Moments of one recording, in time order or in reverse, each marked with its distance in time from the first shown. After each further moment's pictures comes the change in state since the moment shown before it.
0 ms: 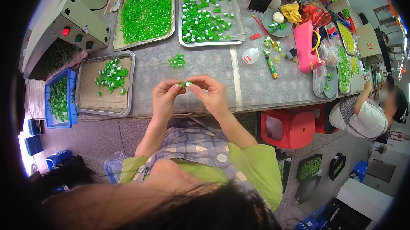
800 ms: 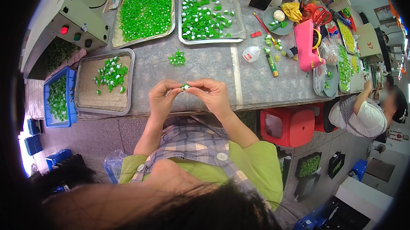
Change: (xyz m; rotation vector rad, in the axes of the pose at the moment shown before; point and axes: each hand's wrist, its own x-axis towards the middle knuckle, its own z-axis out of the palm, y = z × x) left_hand -0.002 0.014 -0.004 0.636 -0.117 0.428; right_hand -0.005 -0.006 -0.002 -0.037 -0.019 0.105
